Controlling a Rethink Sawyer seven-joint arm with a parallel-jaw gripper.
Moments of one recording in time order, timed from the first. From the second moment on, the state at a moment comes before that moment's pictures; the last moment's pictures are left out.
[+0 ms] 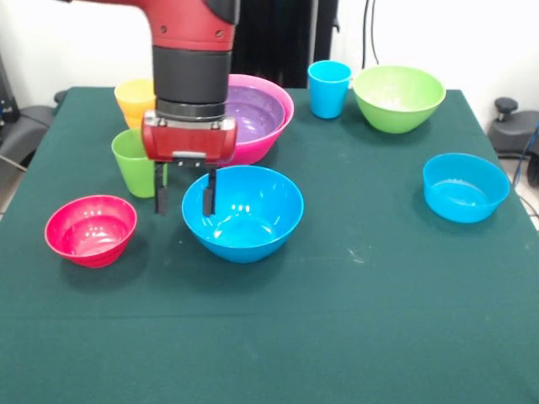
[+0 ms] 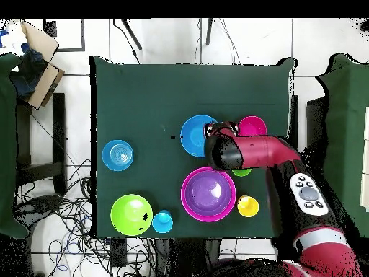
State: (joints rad) arm -0.60 -0.56 0.29 1.60 -0.57 0.23 1.76
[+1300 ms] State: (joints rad) arm -0.52 -0.50 0.33 1.55 -0.61 0.23 1.76
